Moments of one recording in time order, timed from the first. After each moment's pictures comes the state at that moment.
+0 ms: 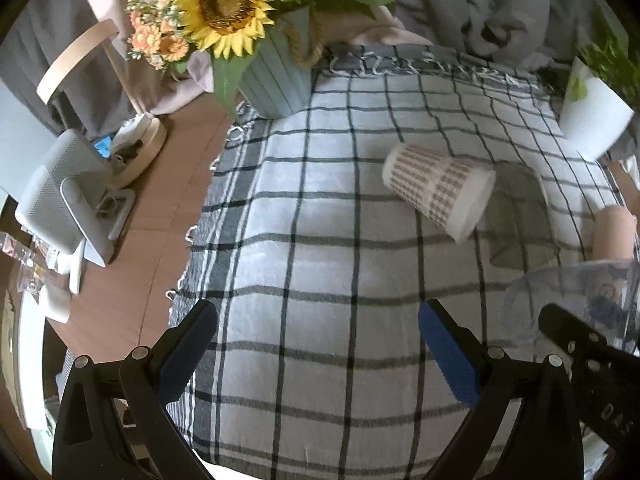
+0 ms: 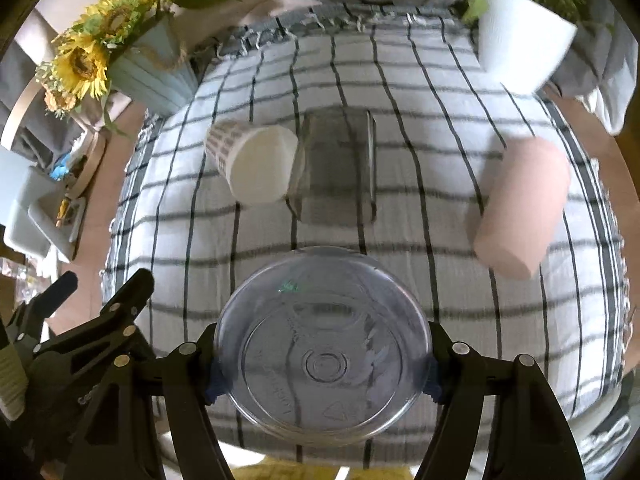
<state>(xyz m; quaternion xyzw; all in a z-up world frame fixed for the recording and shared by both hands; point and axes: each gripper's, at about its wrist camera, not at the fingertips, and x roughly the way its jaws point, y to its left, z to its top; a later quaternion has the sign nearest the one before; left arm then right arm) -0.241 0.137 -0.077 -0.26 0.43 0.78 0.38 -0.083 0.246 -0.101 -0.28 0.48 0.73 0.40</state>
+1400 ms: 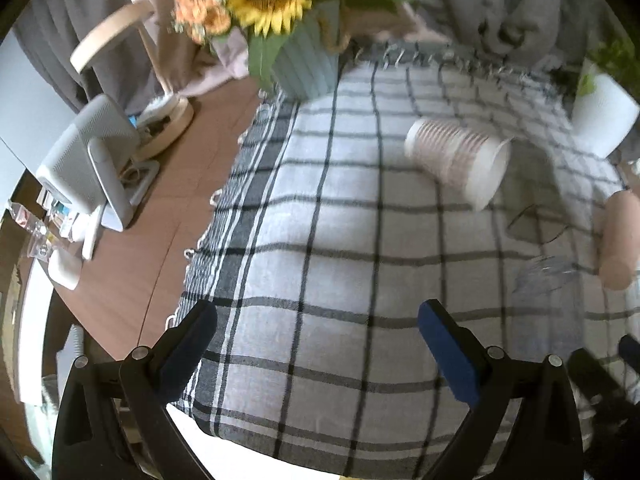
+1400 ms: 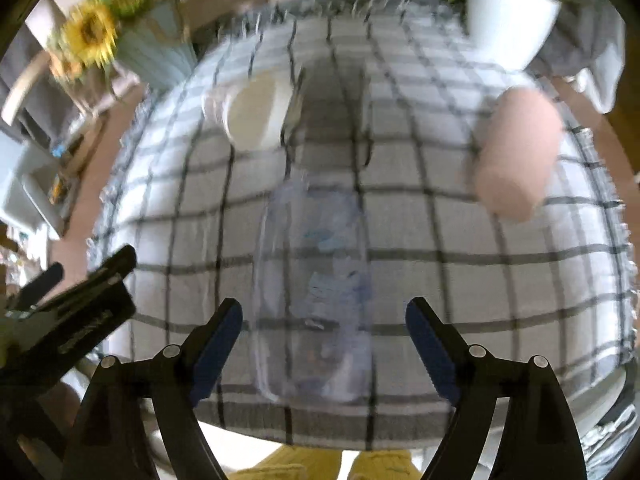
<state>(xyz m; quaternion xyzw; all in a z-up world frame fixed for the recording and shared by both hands) -0.235 0.090 -0.084 -0.25 0.41 0.80 0.36 -0.059 0.189 -0.113 -0.31 0.45 0.74 0.40</state>
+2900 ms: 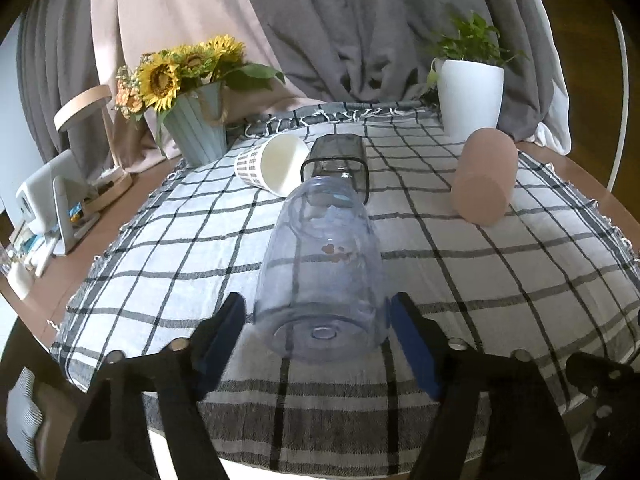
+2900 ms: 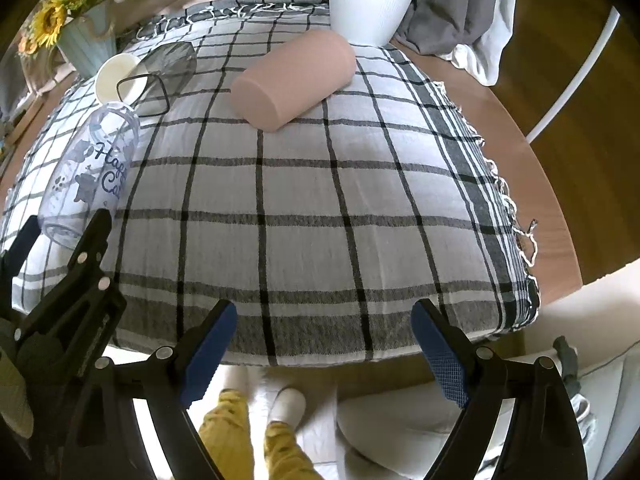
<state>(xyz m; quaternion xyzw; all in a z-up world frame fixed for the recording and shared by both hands) -0.075 0.049 -0.202 -0.11 0.29 0.82 0.48 0.076 0.148 -0.197 -0.38 0.35 0.71 0.49</state>
